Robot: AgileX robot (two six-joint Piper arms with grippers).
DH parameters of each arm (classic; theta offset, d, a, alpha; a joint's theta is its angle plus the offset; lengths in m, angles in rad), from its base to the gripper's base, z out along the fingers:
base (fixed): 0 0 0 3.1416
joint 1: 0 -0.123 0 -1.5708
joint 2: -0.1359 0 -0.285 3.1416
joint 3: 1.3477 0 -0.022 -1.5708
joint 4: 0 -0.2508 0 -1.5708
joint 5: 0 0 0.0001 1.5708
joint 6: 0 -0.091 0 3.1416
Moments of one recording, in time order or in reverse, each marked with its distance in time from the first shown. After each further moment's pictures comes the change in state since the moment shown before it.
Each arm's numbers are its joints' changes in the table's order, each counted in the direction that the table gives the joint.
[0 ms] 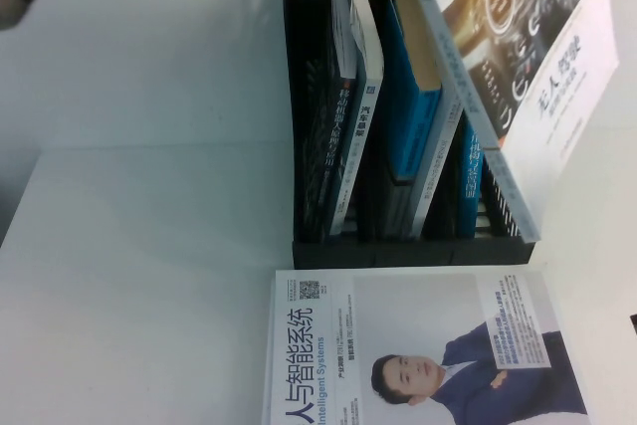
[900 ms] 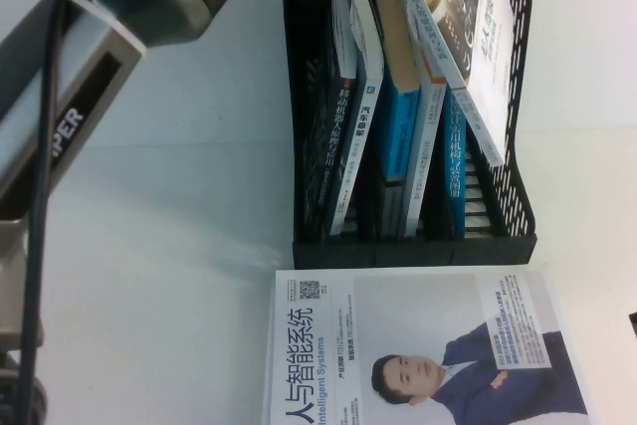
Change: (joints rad) right arm 0.000 0.000 0.005 0.002 0.009 -0.004; left arm 0.008 -0.217 -0.172 -0.469 0.033 0.322
